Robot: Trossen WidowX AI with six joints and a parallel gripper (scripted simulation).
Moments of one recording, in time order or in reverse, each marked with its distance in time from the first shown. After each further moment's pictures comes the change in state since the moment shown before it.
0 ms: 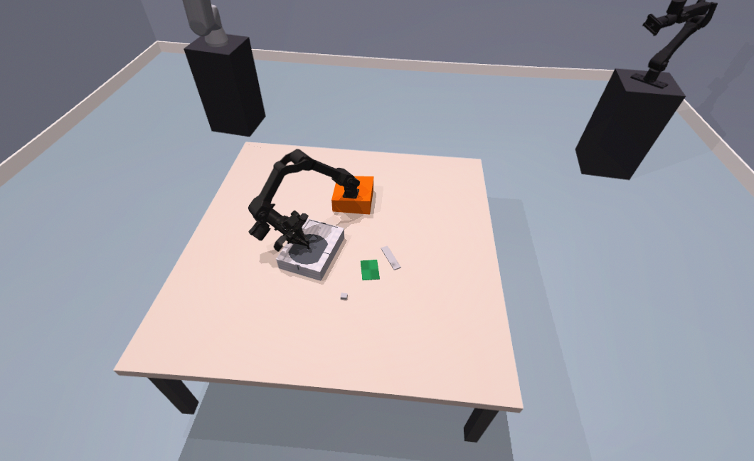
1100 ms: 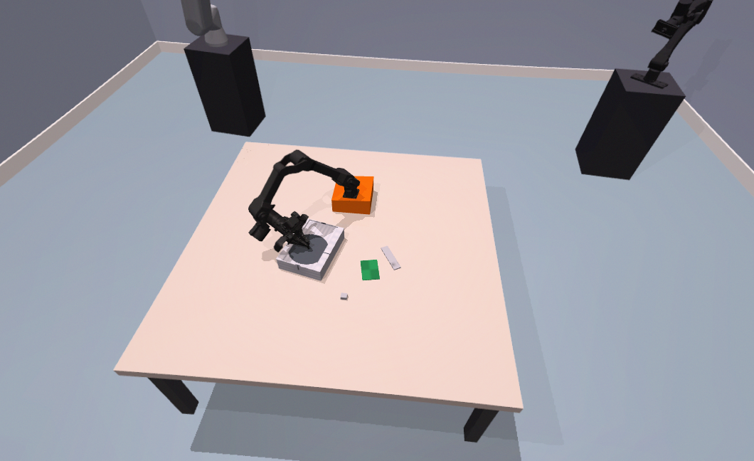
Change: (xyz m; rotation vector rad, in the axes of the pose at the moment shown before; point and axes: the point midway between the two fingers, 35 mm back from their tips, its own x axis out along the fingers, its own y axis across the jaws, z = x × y) arm 0.002 -0.001 -0.004 0.000 0.000 -0.001
